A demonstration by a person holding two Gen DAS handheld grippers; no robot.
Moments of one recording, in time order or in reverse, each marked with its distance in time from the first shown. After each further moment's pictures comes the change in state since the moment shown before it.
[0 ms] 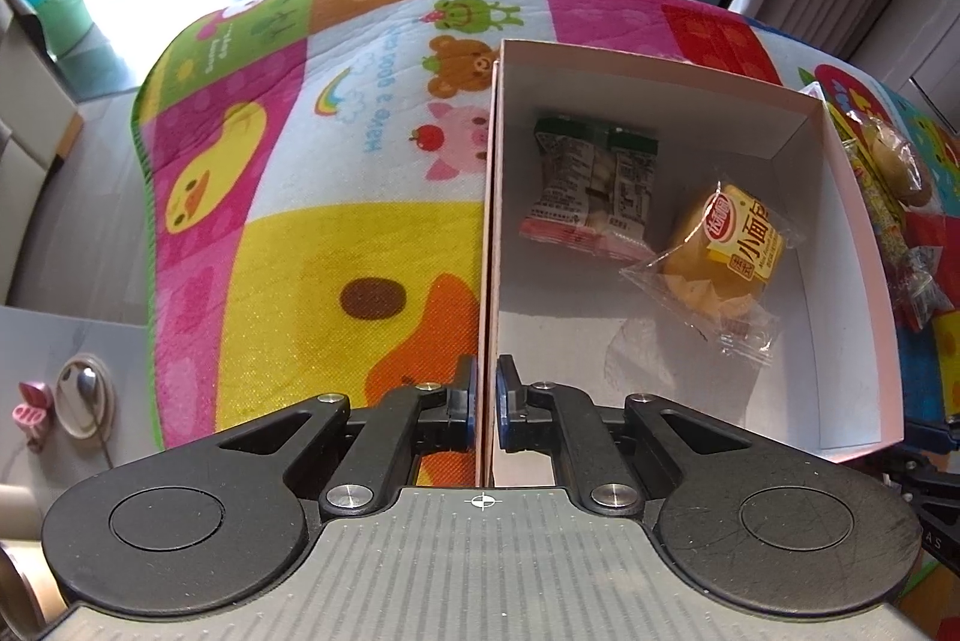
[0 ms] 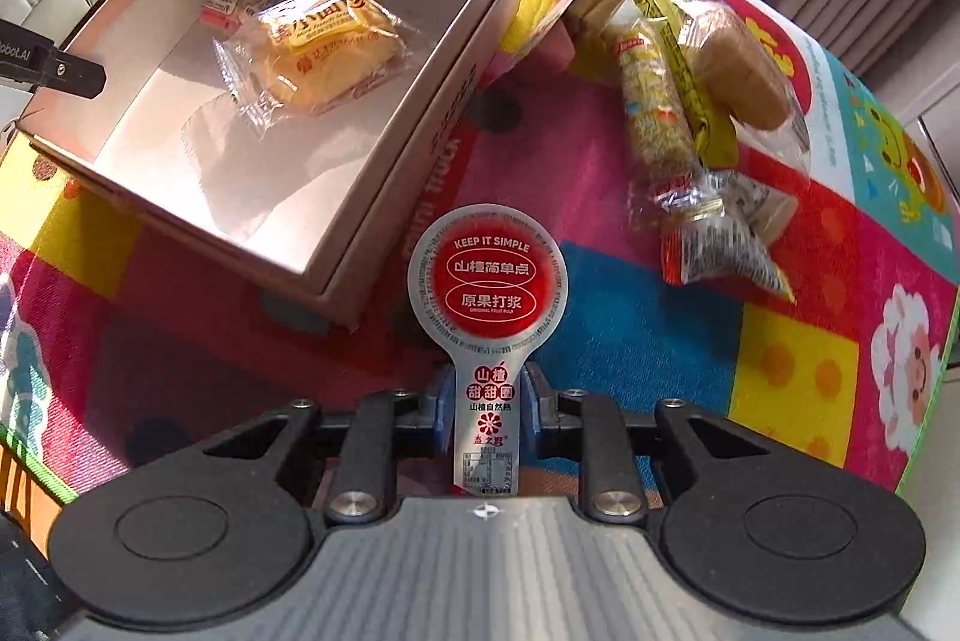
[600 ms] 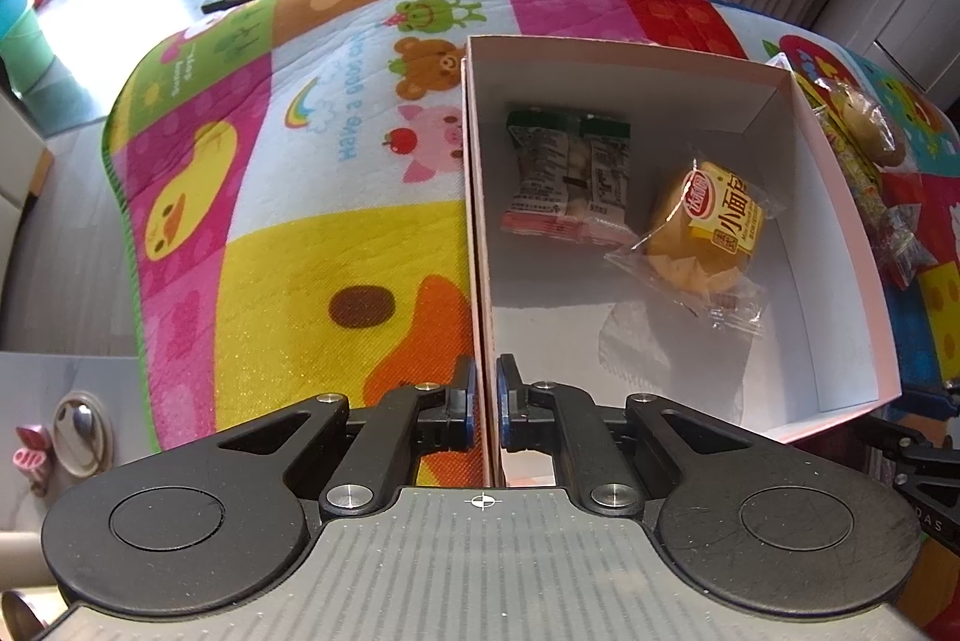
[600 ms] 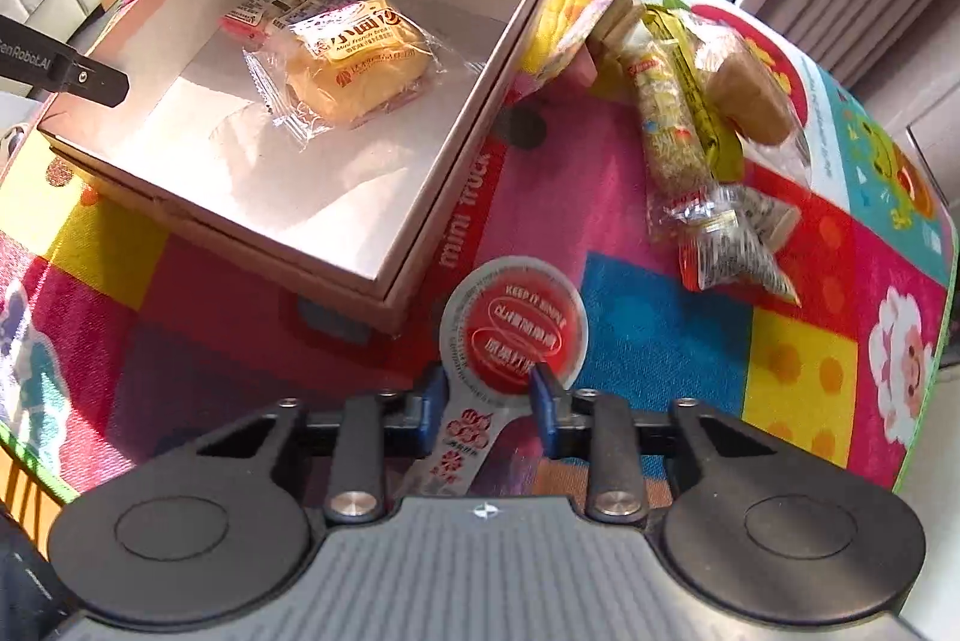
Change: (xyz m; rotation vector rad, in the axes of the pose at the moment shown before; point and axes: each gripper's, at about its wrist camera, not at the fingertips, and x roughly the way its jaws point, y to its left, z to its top) left arm -0.001 0.003 0.002 0.120 0.007 -0.054; right arm -0.013 0.018 -0.002 0.039 -0.024 -0.027
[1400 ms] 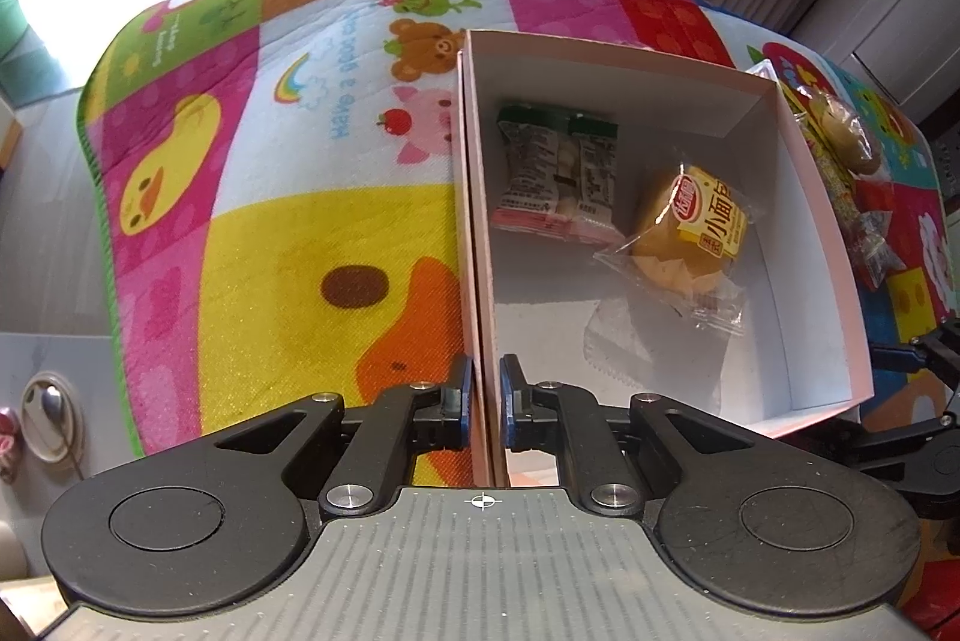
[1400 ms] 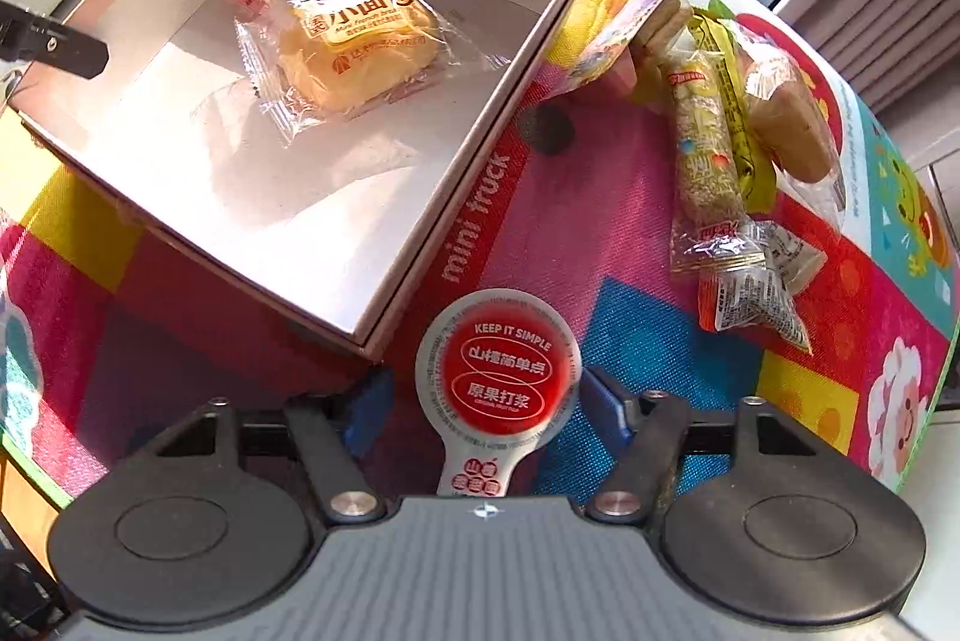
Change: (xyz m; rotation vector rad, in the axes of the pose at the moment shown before) left arm 0.000 0.017 0.000 -0.007 0.031 -0.105; right arm 0.024 0.004 0.023 -0.104 0.058 -0.028
